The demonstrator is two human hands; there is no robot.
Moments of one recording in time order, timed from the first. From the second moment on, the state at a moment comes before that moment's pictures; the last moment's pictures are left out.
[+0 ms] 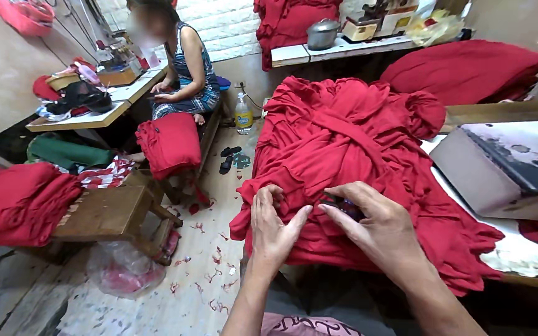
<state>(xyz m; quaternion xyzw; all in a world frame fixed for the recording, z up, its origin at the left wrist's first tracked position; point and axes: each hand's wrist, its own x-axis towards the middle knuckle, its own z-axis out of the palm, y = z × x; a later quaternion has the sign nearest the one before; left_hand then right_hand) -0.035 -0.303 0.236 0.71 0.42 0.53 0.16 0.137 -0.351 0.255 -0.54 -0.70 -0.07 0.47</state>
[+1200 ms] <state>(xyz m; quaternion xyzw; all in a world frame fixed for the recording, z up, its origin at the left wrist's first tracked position) -0.019 -0.293 0.225 0.79 0.38 0.48 -0.01 0.143 -0.334 0.239 -0.53 -0.68 -0.06 0.51</state>
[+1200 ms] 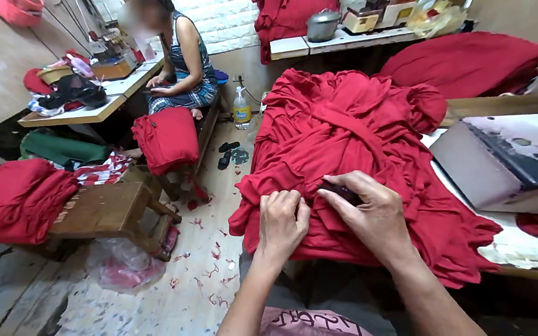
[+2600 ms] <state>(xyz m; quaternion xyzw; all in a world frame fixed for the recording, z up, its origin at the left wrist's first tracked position) -0.051 -0.301 0.239 0.78 0.32 0.47 0.25 0.124 -0.340 0.241 -0.51 -0.74 -0.18 0.41</state>
